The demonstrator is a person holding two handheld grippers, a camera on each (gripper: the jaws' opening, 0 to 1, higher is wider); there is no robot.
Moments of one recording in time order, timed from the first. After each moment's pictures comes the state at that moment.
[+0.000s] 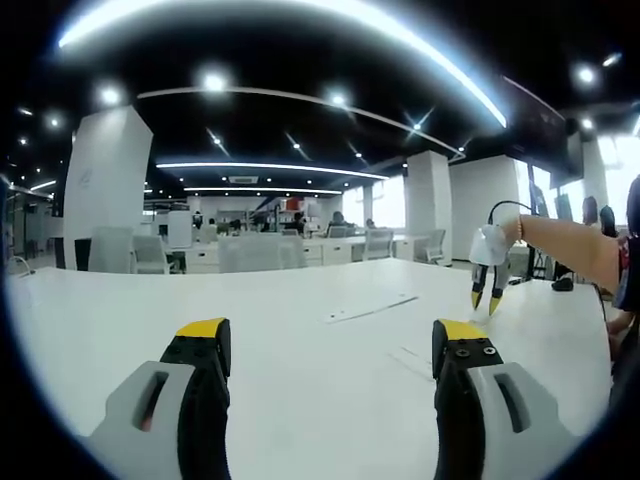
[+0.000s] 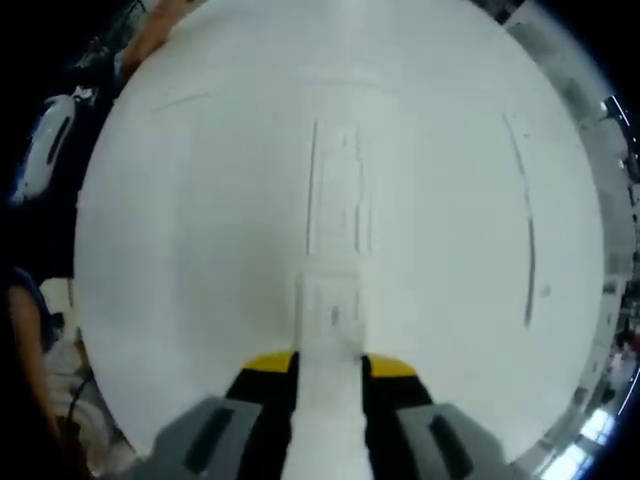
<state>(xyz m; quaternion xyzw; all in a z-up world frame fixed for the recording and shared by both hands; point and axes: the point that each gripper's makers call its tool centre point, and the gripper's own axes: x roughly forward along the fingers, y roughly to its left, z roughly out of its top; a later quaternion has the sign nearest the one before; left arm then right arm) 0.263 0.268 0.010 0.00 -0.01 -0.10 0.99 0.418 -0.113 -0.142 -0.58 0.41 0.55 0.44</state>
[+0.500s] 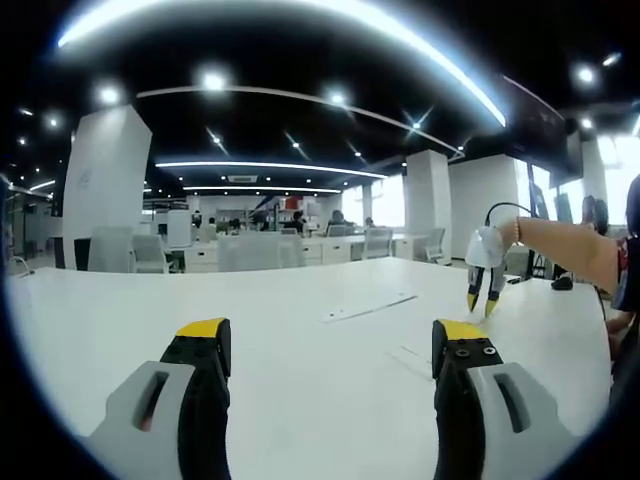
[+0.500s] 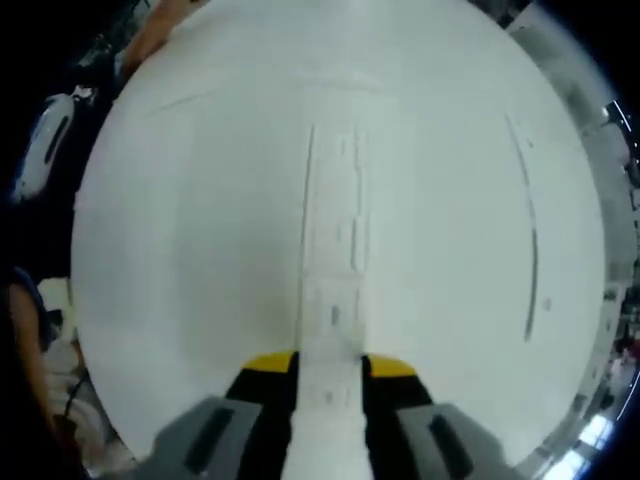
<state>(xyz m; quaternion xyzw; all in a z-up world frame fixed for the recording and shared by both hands) 0.263 0.267 0.009 0.00 -0.01 -0.10 0.99 0.420 -0.103 -0.146 -0.57 0.40 0.56 0.44</state>
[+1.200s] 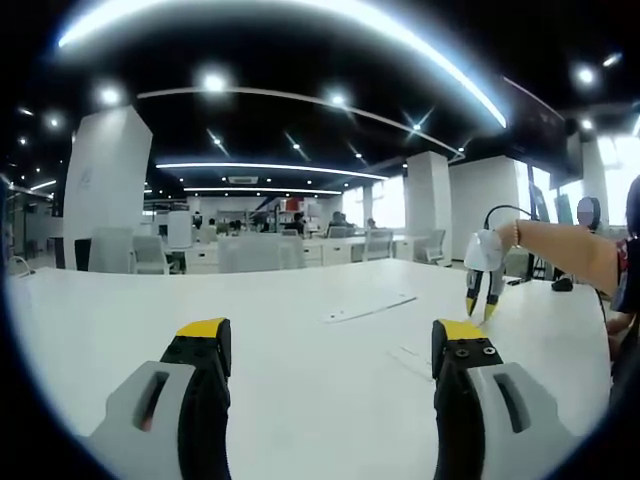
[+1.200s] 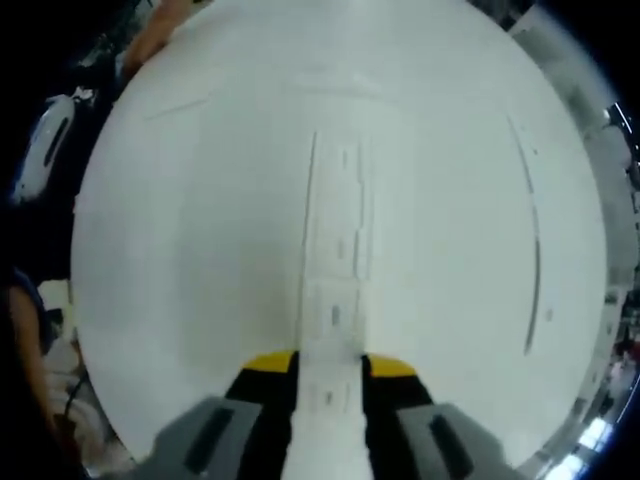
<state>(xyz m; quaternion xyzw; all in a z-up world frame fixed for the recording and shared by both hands) 0.261 0.268 0.012 0.00 -0.01 -0.10 0.99 0.419 -0.096 -0.147 -0.57 0.40 0.56 0.44</state>
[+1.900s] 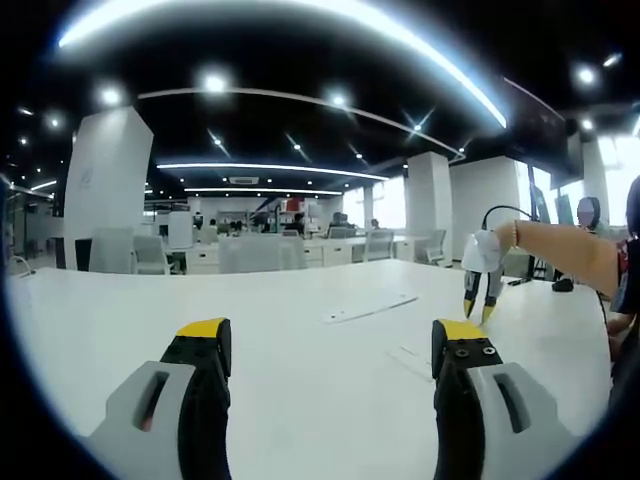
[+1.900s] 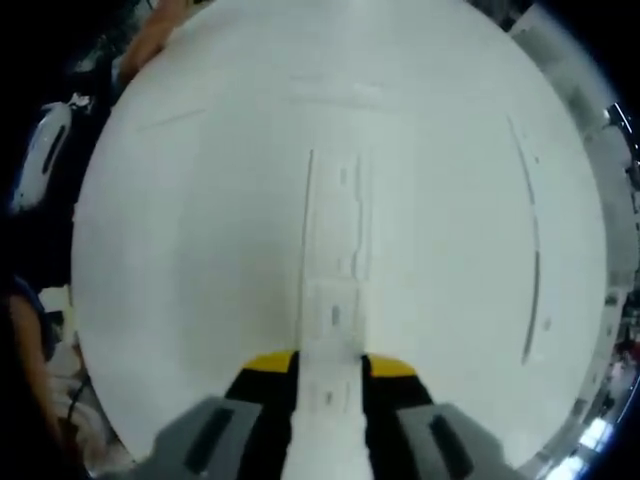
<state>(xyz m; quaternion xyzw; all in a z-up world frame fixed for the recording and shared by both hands) 0.263 0.273 0.013 0.00 -0.01 -0.10 0.99 0.401 -0.081 -0.151 -0.57 0.40 0.56 0.44</state>
